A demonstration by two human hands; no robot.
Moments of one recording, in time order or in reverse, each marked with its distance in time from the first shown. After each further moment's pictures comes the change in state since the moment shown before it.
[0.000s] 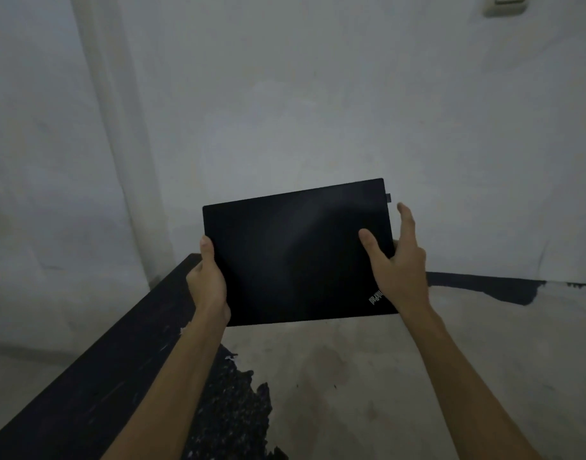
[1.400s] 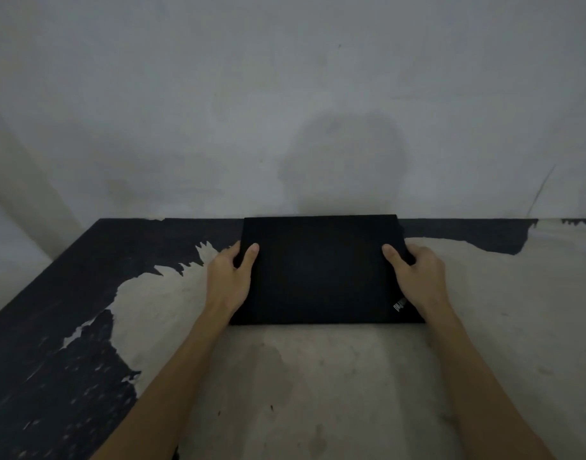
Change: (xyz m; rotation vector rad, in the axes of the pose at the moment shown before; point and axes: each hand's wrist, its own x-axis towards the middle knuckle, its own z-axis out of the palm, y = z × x) left_hand 0.026 -0.171 0.109 0.729 -0.488 0.328; right_hand 0.023 0.236 -0.046 -0.233 -0.043 0.402
